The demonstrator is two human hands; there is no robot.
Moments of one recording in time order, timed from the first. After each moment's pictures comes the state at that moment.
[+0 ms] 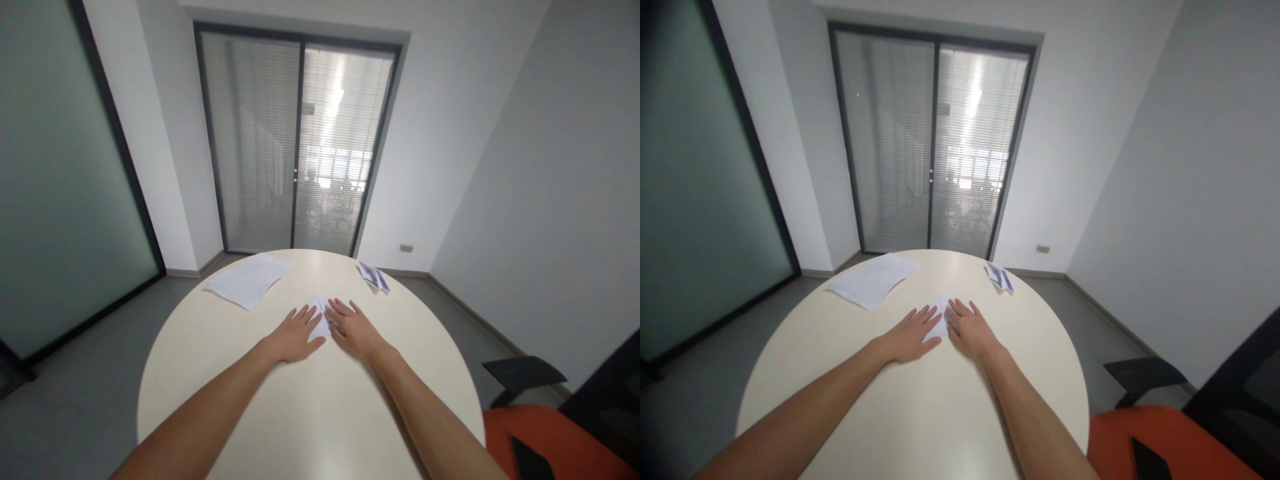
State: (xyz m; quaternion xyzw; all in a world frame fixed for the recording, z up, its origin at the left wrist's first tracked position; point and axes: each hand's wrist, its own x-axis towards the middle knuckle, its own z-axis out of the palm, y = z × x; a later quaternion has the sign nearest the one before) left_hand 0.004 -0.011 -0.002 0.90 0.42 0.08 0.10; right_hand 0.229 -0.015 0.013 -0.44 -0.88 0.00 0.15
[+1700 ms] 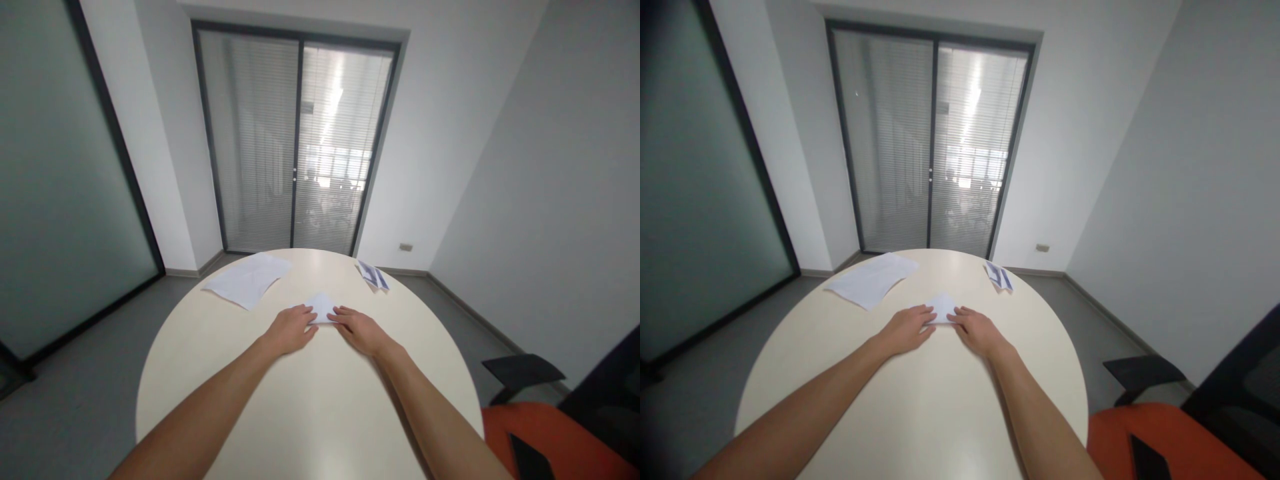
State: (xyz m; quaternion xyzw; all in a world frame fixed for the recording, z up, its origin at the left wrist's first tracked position) left_hand 0.002 -0.006 0.004 0.89 0.42 0.18 0.00; right_hand 0.251 -0.007 0.007 -0.41 -0.89 0.04 0.18
